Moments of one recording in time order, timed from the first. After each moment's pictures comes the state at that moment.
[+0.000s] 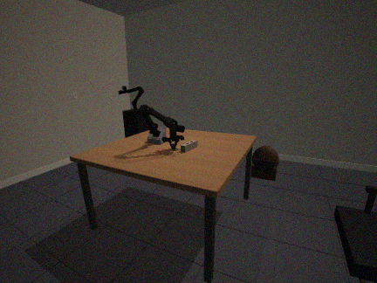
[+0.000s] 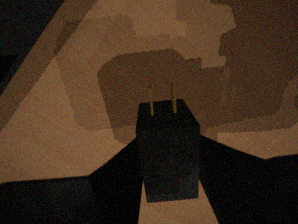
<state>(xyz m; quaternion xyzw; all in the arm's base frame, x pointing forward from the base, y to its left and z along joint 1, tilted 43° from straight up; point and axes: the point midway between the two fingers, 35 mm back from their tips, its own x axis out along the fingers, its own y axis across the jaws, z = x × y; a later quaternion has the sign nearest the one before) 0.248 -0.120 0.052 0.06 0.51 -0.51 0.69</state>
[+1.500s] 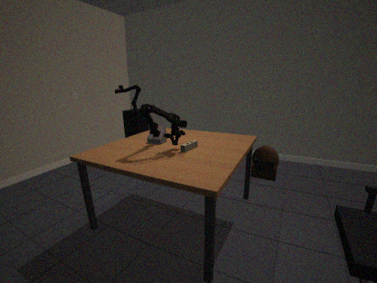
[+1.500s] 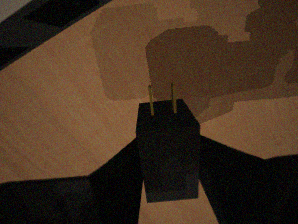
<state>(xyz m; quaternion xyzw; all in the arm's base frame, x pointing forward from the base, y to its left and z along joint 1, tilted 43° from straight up) 0.253 -0.081 0.062 -0.06 0.59 -0.43 0.69</state>
